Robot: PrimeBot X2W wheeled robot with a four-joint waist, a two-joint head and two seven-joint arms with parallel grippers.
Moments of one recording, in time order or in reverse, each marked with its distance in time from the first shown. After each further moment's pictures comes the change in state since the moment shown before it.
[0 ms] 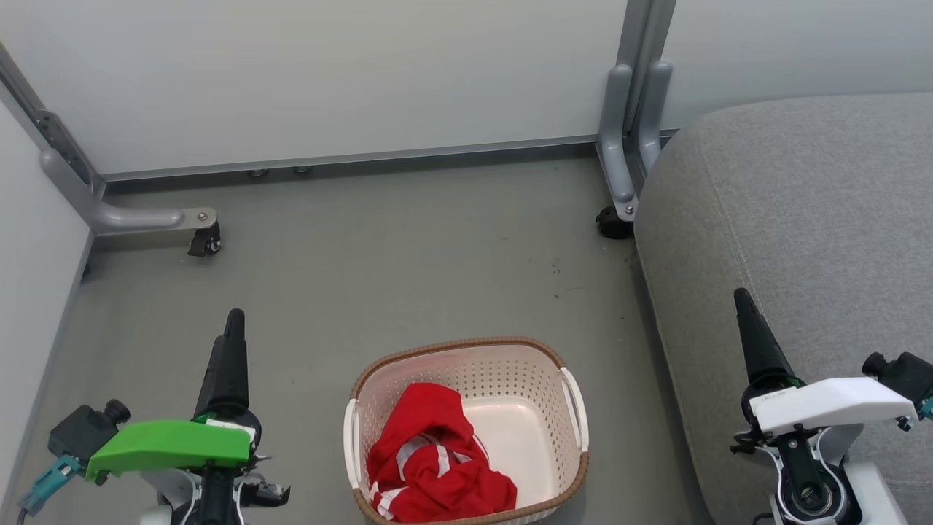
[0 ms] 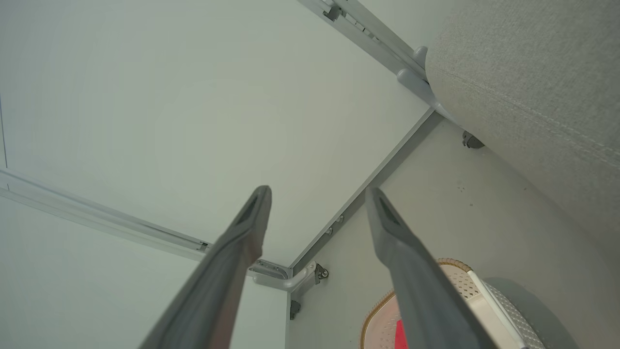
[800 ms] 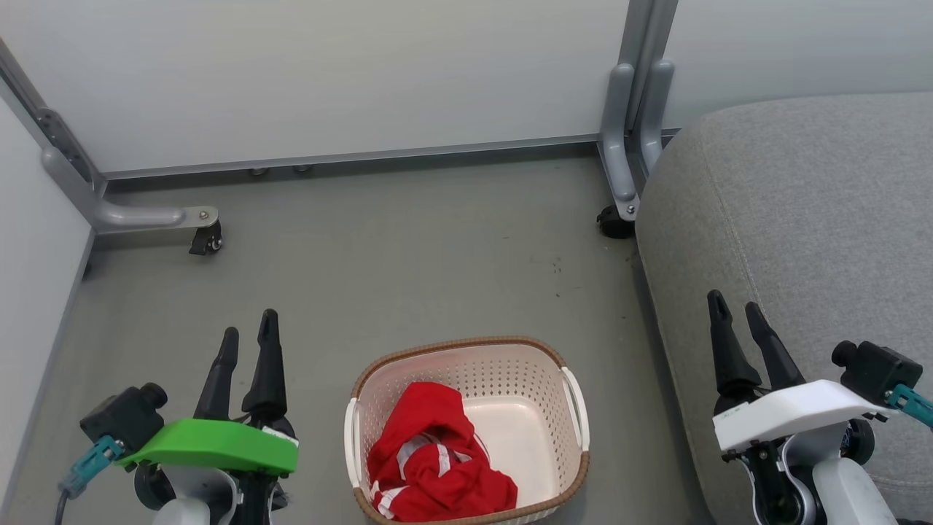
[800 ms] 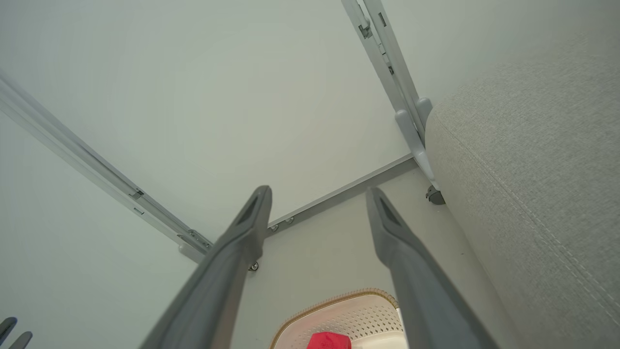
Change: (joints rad) left arm 0.000 0.002 -0.057 0.002 0.416 0.000 -0.083; right arm 0.008 -0.014 0.061 -0.018 -0.409 0.000 -0.082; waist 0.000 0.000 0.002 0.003
